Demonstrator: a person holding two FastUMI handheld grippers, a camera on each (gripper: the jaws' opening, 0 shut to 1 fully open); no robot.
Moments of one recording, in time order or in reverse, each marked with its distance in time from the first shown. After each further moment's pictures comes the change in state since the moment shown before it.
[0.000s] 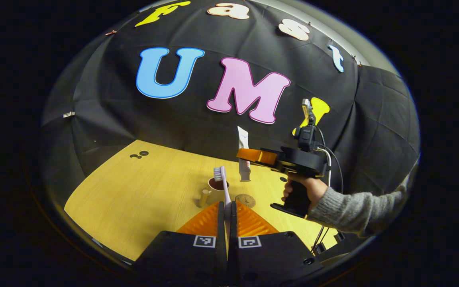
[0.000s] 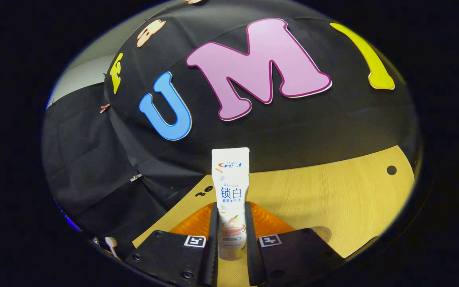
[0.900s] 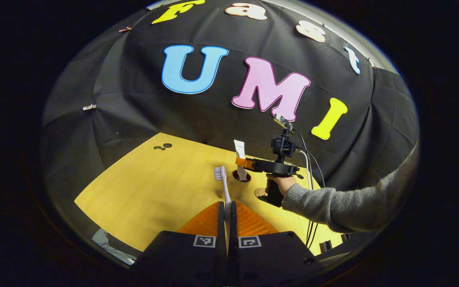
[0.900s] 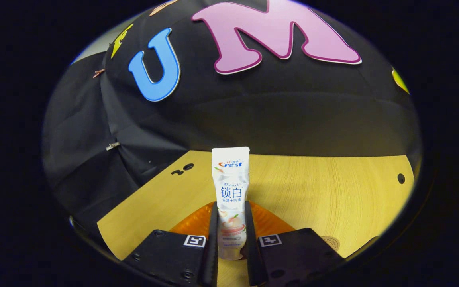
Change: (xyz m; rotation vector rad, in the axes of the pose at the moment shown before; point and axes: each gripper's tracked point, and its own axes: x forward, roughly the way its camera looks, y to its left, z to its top) left arm -0.033 0.045 -0.009 -0.041 0.037 0.122; right arm 0.099 -0.032 -0.082 -0.188 0.126 -0.074
